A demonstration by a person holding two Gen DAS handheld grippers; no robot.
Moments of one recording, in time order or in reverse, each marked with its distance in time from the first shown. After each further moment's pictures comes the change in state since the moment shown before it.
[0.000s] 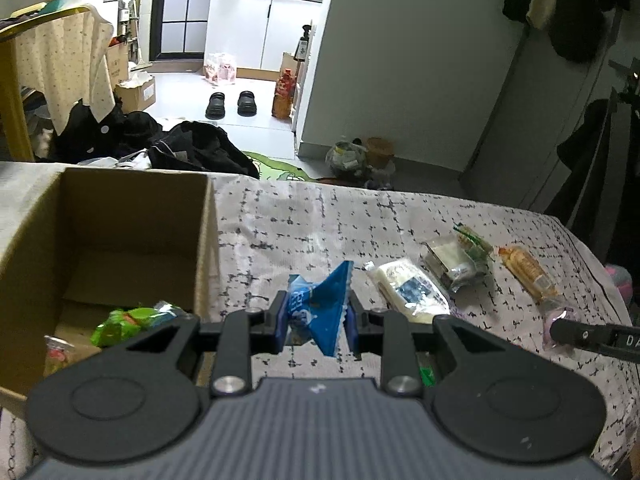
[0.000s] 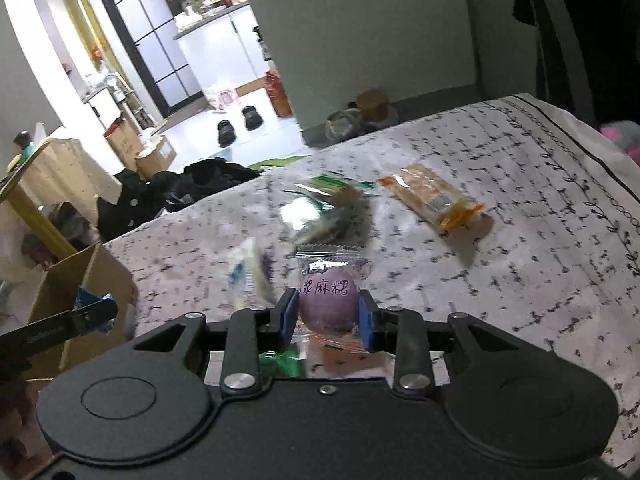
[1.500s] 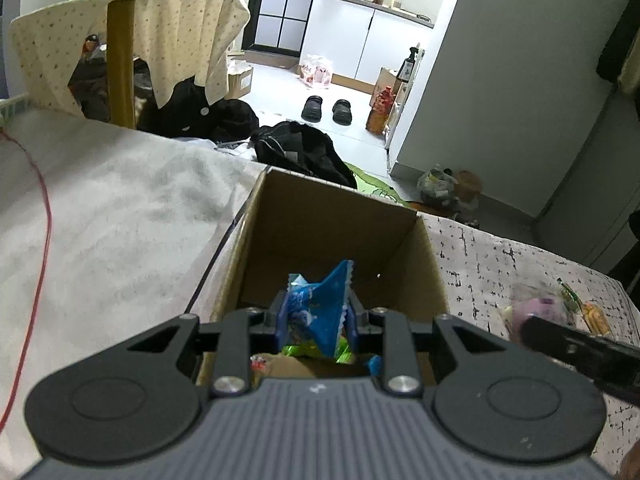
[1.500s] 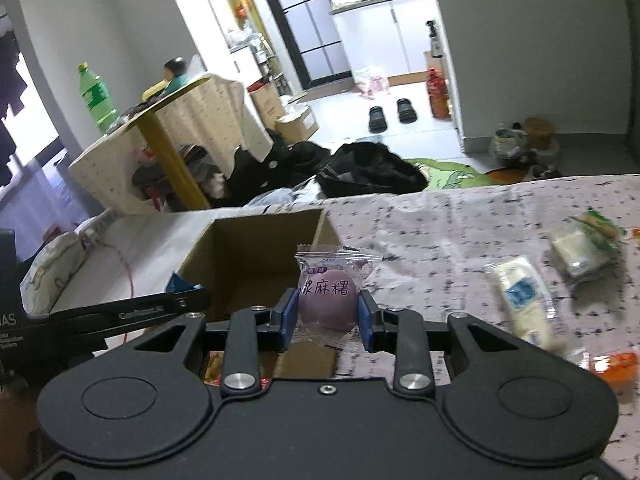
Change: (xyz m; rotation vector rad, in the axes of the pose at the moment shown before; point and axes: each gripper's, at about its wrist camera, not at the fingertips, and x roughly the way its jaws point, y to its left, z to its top) left arm -0.043 0.132 0.011 -0.194 -0.015 0.177; right arm 0.023 0.191 -0.018 -0.270 0.032 0.319
